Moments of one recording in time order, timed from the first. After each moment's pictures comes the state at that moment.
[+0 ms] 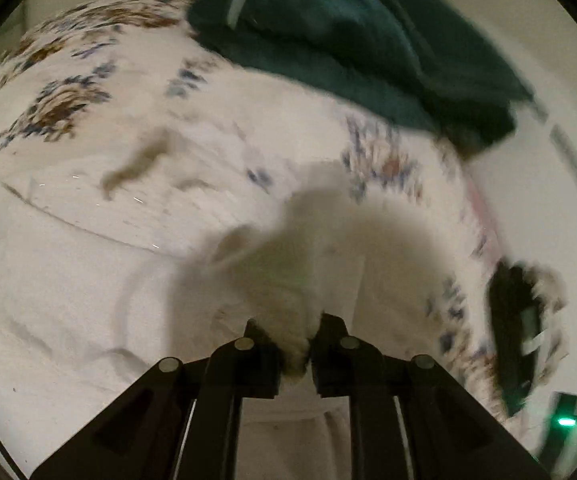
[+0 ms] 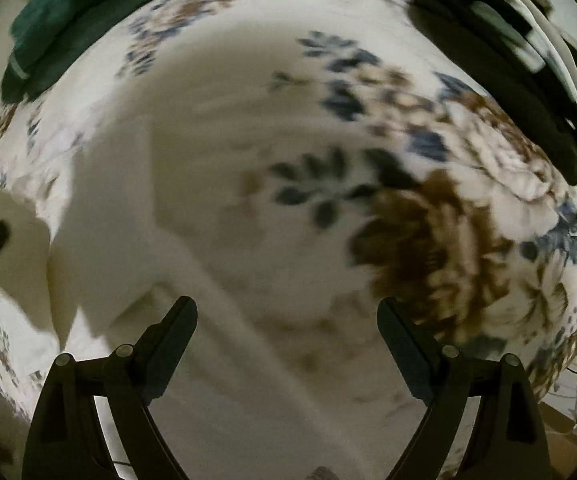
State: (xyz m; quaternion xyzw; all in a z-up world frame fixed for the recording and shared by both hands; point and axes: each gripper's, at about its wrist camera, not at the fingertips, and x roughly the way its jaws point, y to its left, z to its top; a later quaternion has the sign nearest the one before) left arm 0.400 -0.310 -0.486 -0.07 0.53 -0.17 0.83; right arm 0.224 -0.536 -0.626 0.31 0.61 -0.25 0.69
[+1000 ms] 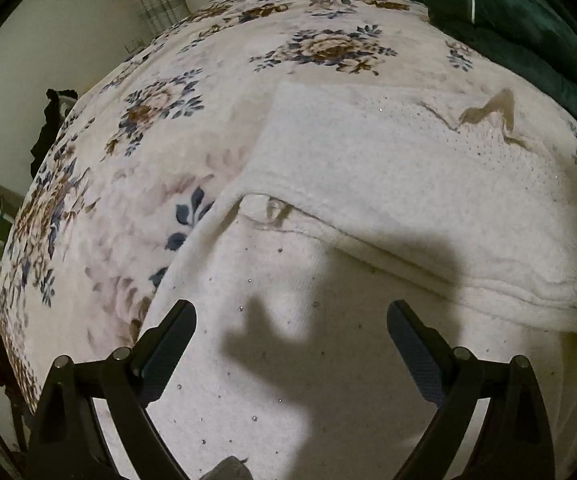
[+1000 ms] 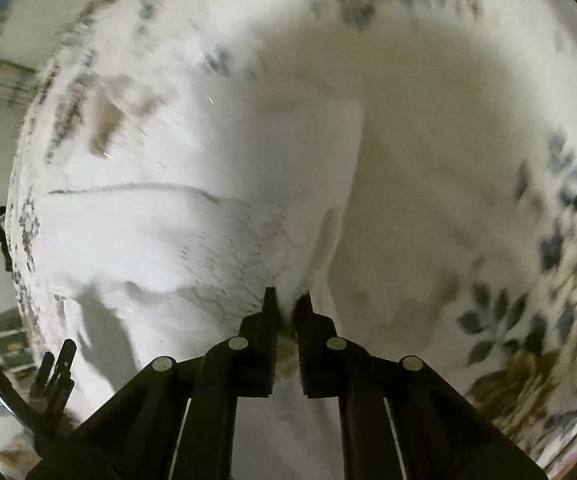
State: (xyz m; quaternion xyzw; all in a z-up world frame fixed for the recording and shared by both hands) left arm 0.310 -0.090 -0.518 0.00 0.54 0.13 0.83; right arm 0.372 -0.467 -0.620 0.18 0.64 0.00 0.75
